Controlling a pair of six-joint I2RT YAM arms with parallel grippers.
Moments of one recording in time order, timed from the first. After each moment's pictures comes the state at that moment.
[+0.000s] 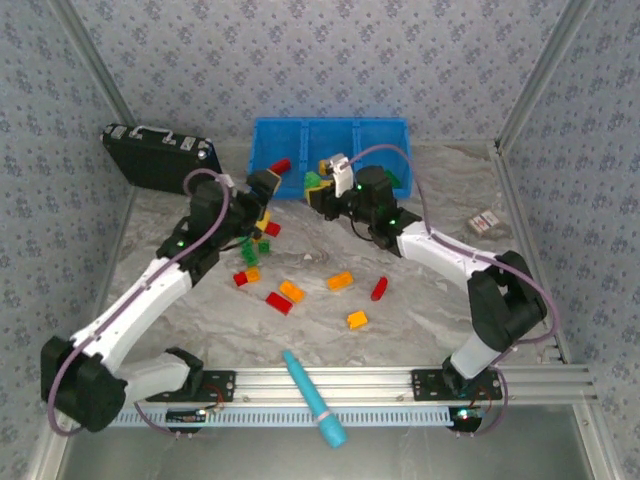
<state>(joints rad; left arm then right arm) -0.49 1.11 0.94 -0.16 0.10 -1.39 0.59 1.60 1.13 0.20 -0.28 0.15</state>
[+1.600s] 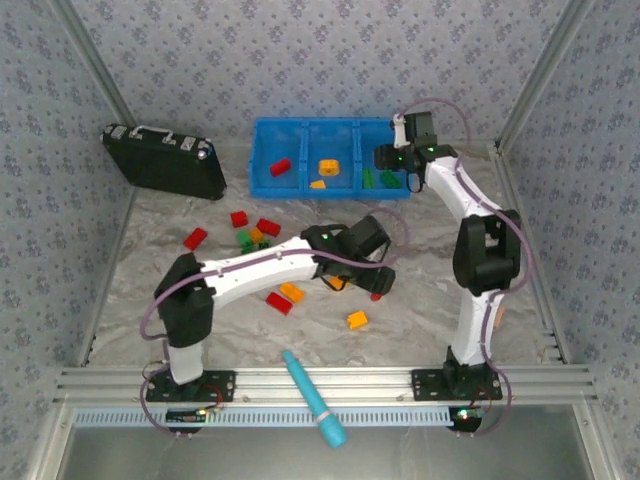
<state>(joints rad) -1.13 1.87 1.59 -0.76 0.01 -0.54 0.18 1.95 1.71 -0.47 -0.11 0.09</state>
